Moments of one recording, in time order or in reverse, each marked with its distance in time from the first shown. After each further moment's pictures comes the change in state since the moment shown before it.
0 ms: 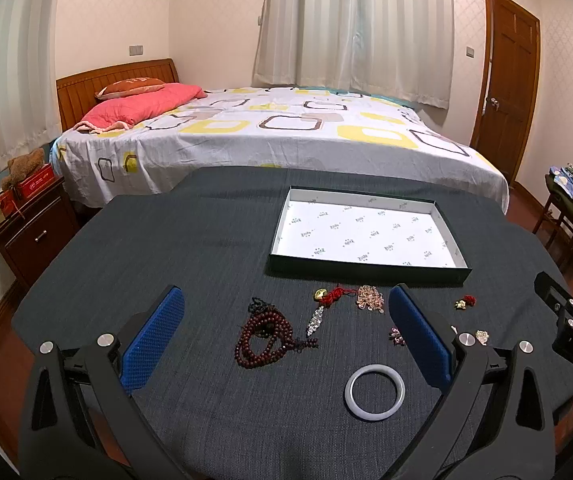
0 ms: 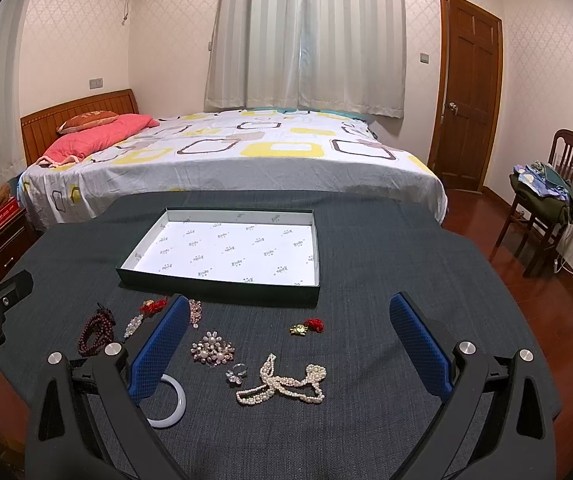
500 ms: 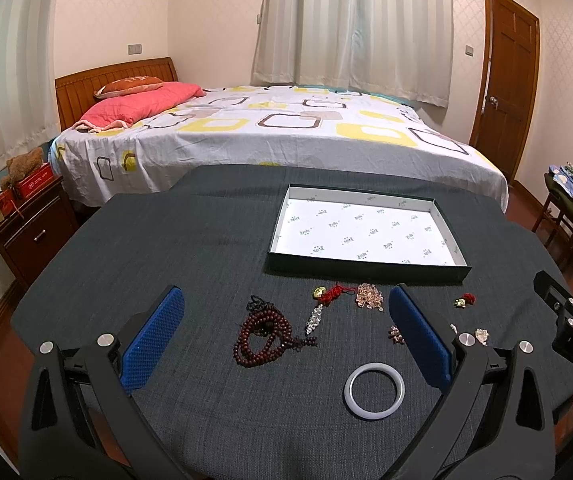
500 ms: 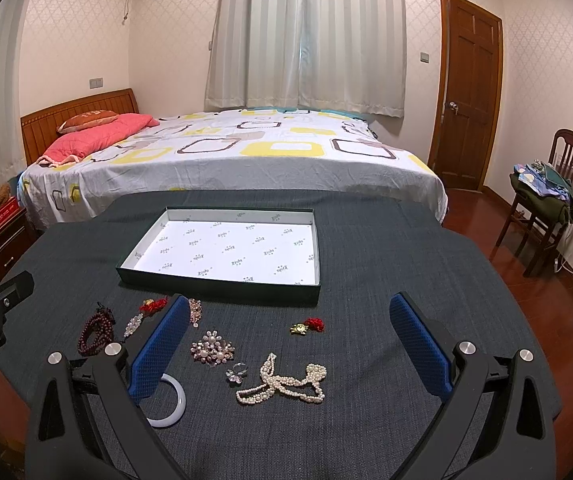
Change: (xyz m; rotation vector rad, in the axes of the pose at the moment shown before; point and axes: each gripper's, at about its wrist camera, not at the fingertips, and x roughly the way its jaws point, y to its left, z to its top) left arm 0.002 -0.001 -0.003 0.000 0.003 -0.002; right arm 0.001 0.000 -0.001 0.000 0.000 0.000
